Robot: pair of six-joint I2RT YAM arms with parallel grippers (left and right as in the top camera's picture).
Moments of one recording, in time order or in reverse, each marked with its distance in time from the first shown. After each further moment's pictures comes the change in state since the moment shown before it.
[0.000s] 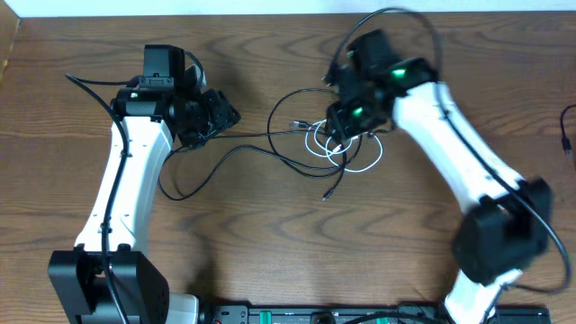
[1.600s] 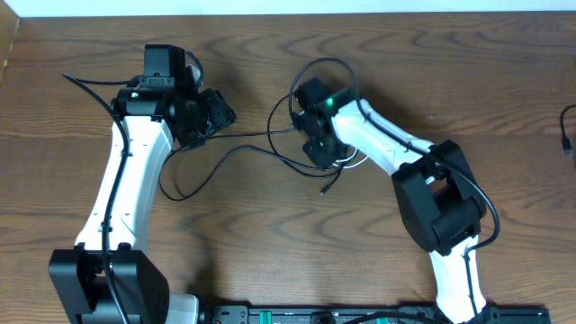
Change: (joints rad) left arm 0.000 0.003 -0.001 0.015 -0.058 -0.024; right arm 0.139 0.263 0.019 0.055 0.284 -0.132
